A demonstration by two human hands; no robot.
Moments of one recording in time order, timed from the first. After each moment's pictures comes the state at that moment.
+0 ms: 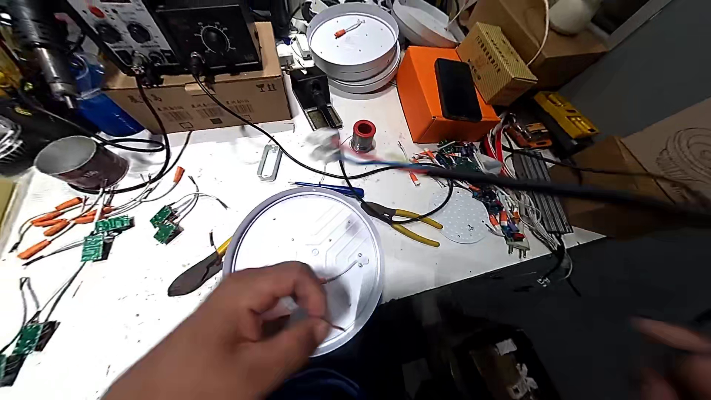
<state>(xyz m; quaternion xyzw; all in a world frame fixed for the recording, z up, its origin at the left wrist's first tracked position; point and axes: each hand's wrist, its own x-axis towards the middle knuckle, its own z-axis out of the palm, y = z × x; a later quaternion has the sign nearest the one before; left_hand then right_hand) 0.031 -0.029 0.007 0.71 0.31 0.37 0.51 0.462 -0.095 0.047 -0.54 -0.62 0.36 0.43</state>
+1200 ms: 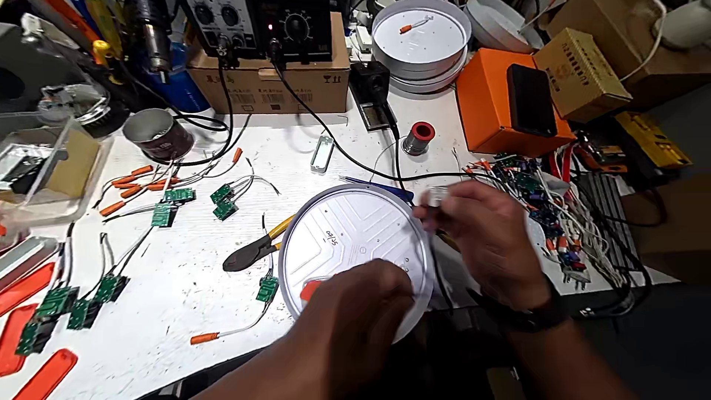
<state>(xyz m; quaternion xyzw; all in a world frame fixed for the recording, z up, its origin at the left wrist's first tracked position) 0.070 -0.039 -0.026 0.73 0.40 0.41 0.37 0.277 0.067 -0.012 -0.39 -0.57 0.56 0.47</state>
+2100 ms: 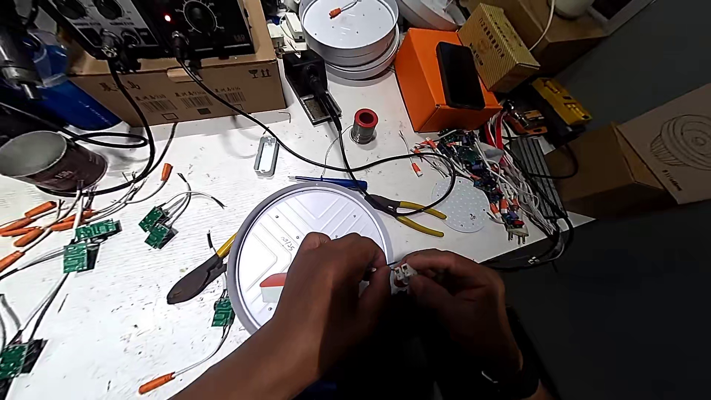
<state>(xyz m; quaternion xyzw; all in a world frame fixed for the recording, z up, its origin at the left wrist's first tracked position) 0.095 -0.011 -0.023 0.76 0.46 0.36 0.26 0.313 -0.026 -0.042 -0.37 -0.62 0.46 0.51</state>
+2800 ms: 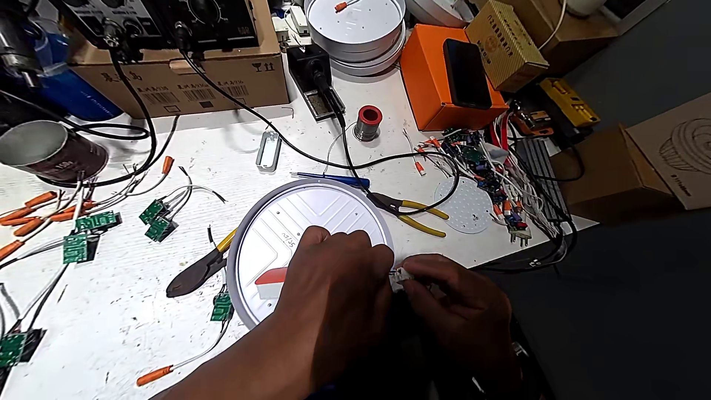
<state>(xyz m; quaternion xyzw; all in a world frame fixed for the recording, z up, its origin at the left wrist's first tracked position) 0.098 -0.010 -0.010 0.83 0.47 0.27 0.16 0.307 -0.032 -0.043 -0.41 -0.71 0.32 0.48</state>
